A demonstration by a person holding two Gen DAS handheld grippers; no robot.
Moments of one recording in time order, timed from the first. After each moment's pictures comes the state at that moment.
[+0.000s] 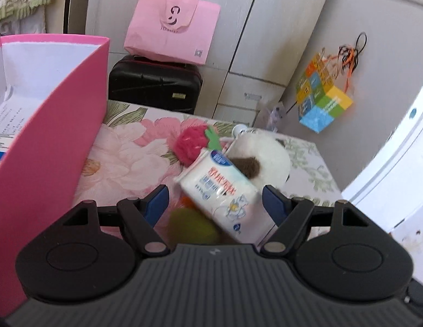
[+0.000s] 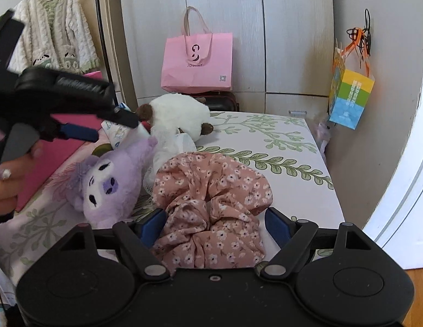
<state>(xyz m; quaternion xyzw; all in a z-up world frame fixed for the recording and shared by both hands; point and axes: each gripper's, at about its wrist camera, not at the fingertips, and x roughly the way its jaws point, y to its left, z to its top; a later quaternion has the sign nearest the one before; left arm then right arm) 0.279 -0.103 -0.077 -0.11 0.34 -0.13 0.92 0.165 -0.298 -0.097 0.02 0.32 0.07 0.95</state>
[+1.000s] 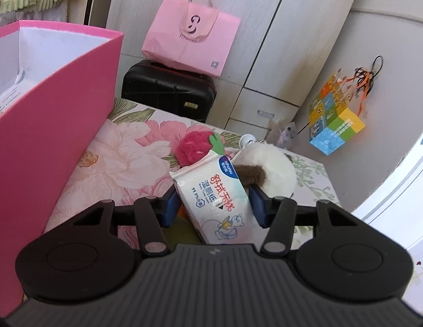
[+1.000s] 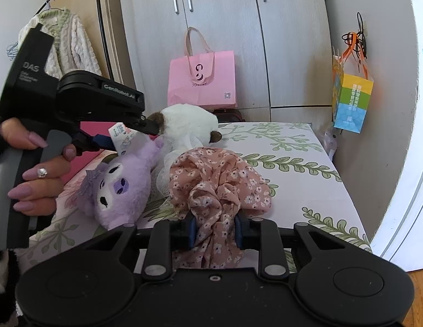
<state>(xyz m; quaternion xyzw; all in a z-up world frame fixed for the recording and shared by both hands) 0.274 -0.112 -0.088 -0.16 0.32 -0.08 0.93 0.149 -0.299 -0.109 0.05 0.27 0.08 0.96</state>
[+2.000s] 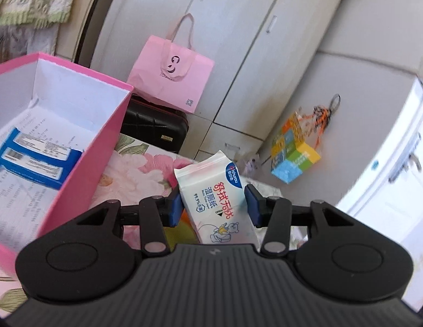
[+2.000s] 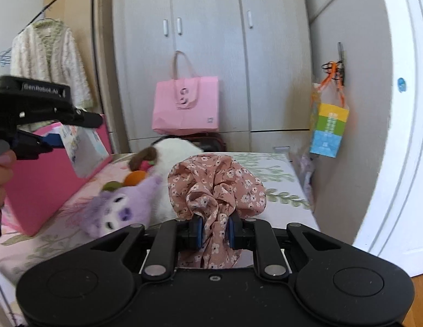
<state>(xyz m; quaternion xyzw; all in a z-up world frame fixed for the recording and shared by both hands) 0.202 -0.064 -0.043 -0.19 0.24 -0.14 0.94 0.121 -0.296 -0.072 0.04 0.24 0.04 0.97</state>
